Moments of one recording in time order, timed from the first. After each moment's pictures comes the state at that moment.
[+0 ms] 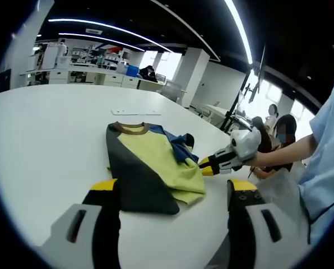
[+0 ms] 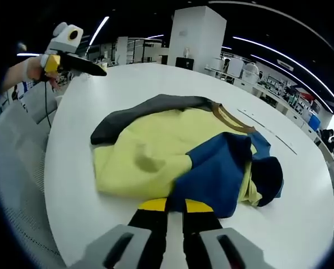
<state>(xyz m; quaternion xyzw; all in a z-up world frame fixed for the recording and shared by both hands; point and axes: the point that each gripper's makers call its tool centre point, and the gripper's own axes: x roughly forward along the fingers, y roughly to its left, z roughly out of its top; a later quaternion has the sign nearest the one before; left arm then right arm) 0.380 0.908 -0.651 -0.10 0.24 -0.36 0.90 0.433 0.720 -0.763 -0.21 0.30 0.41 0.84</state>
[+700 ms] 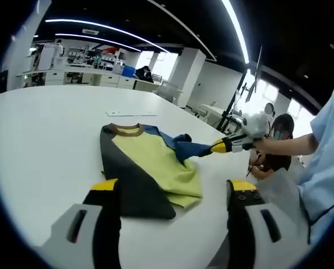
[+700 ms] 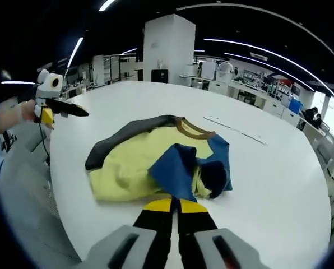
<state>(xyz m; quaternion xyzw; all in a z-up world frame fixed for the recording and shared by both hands) 0.385 0.893 -0.647 -0.10 0.24 -0.38 0.89 0.449 0.638 -0.683 -0.13 0.29 0.33 0.89</state>
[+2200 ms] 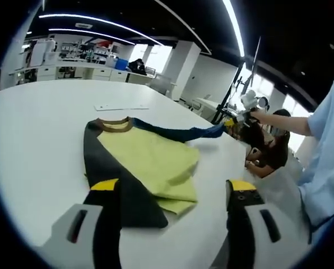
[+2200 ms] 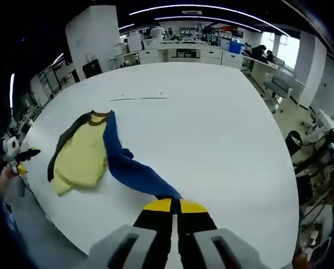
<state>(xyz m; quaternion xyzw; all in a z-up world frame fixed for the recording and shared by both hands) 0.398 0.859 -0.662 -0.10 0.26 -0.40 0.87 0.501 0.403 -0.671 -0.04 0.47 0.13 0.87</state>
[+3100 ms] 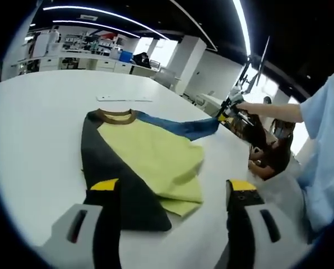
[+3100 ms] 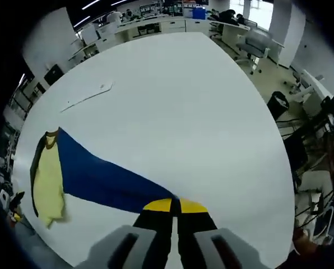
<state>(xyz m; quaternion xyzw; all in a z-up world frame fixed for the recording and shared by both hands) 0.410 0.852 -0.678 -0.10 0.29 -0.39 0.87 0.568 0.329 -0.727 0.03 0.56 0.03 0.83</state>
